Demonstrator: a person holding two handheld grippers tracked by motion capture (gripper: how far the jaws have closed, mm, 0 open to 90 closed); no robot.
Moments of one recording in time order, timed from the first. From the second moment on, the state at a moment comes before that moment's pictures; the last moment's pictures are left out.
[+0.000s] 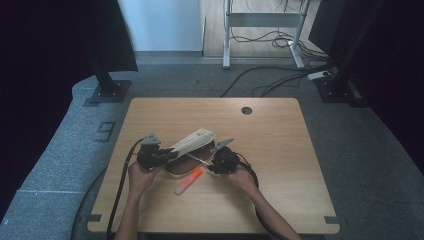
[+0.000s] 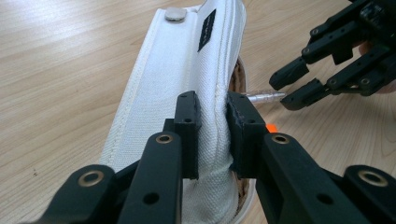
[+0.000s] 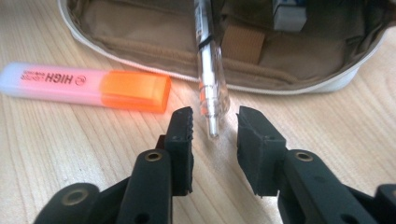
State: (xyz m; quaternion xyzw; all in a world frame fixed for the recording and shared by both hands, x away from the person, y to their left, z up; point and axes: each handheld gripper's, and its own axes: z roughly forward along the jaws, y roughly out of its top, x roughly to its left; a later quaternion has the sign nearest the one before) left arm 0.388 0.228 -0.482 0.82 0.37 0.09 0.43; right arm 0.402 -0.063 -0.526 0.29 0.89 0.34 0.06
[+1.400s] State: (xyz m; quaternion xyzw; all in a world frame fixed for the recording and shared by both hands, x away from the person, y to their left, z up) left arm 0.388 0.228 -0.484 0.82 0.37 0.08 0.43; right arm 0.415 -0.058 -0.513 0.28 0.89 0.36 0.06
